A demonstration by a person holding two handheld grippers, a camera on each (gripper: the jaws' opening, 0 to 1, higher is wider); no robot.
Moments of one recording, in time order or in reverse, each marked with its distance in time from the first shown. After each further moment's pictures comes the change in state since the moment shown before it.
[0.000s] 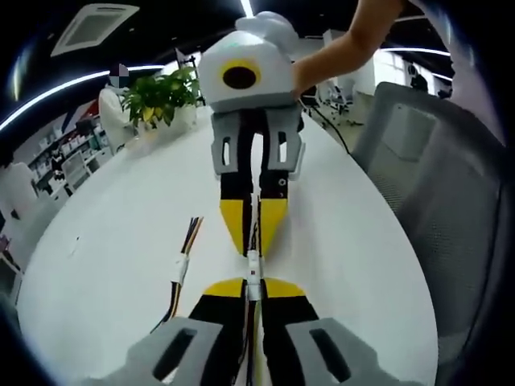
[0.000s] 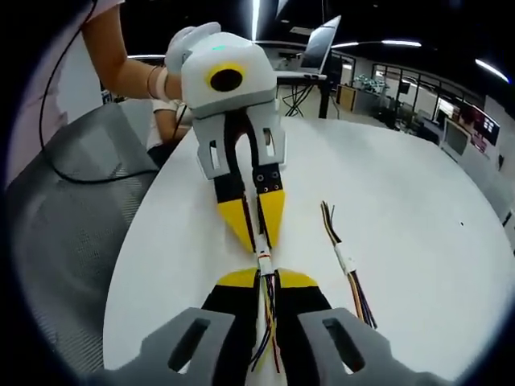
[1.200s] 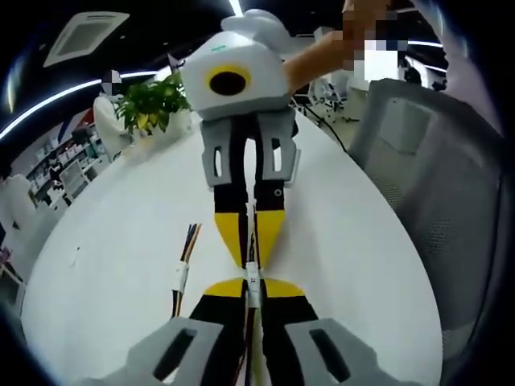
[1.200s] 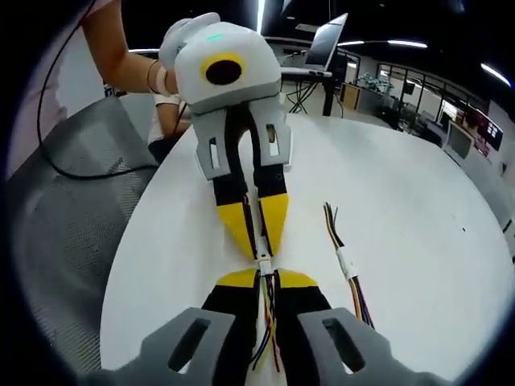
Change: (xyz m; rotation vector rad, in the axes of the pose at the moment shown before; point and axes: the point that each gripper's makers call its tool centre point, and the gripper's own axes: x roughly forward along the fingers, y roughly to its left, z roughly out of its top) left arm 0.002 -0.002 0.006 0.045 -0.005 -0.004; right arm 0.002 -0.001 0.003 -0.026 0.013 0.007
